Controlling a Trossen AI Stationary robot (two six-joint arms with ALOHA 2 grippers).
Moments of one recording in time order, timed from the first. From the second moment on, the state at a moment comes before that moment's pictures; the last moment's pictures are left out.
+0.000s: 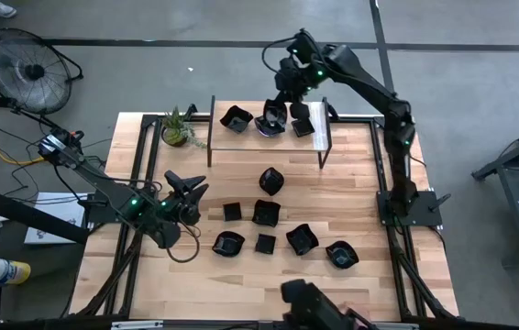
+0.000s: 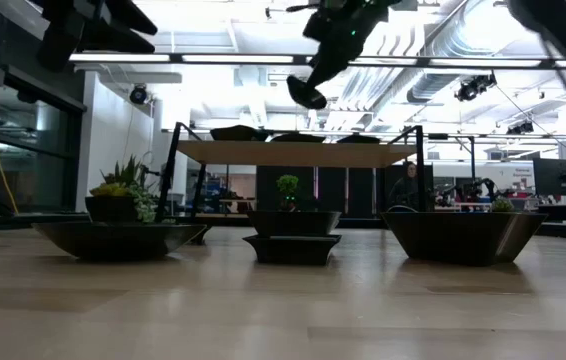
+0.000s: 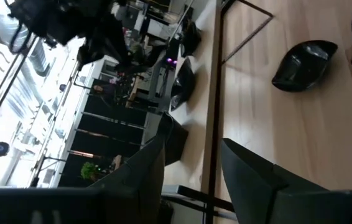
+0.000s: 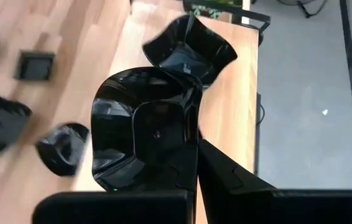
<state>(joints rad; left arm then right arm) -0.63 1.08 0.75 -0.45 -1.35 0.35 -0.68 2.04 2.31 -1.21 -0.42 -0.77</state>
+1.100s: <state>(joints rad) -0.63 1.08 0.75 -0.65 -1.28 0.09 -0.68 2.09 2.28 -1.16 -0.48 -1.22</state>
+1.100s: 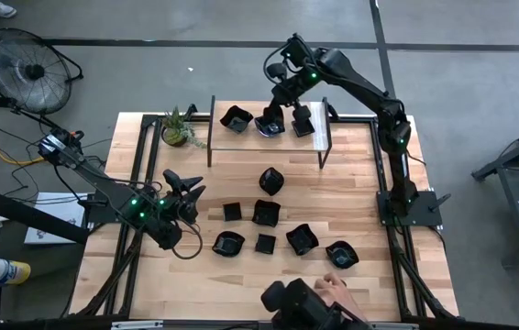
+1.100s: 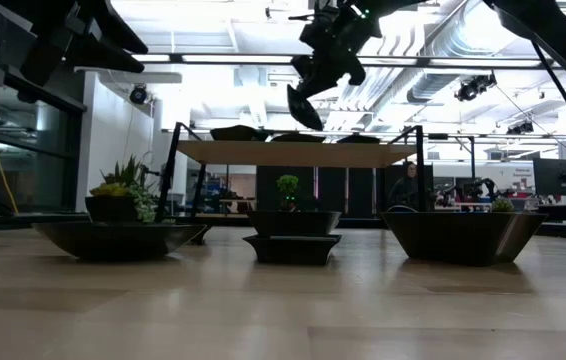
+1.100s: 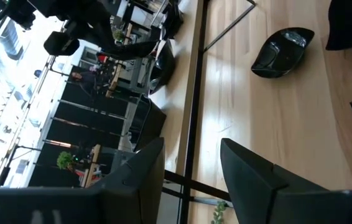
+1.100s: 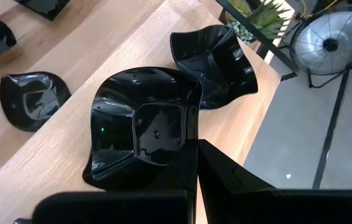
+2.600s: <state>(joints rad) -0.63 1.08 0.75 -0.65 -1.28 0.10 -0.68 2.09 2.16 -1.03 -0.34 -1.13</state>
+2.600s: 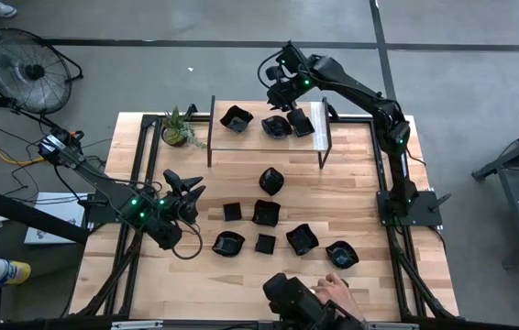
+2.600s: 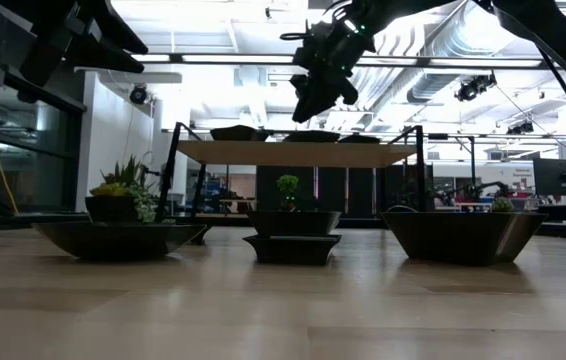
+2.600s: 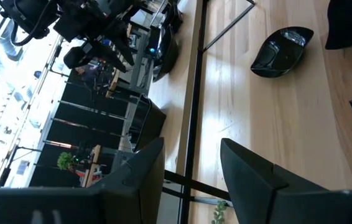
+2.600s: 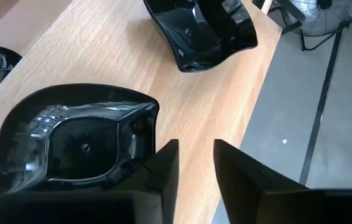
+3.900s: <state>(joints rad) -0.63 1.08 0.75 -0.66 -1.19 0.10 -0.35 1.87 1.91 -1.42 -0.45 -0.51</state>
